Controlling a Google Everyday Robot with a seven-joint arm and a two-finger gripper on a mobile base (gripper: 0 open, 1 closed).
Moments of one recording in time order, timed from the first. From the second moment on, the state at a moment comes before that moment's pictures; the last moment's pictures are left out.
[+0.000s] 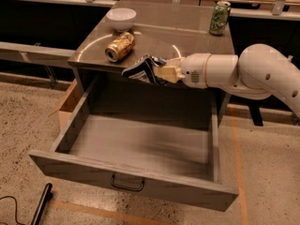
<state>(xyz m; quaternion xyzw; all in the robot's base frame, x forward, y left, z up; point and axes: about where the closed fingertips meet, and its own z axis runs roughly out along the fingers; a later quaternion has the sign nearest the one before) 0.625 -0.034 0.886 -0.35 0.71 0.34 0.51</state>
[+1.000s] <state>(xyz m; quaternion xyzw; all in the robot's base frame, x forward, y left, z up) 0.559 -0.017 0.835 -0.39 0.72 0.38 0.43</state>
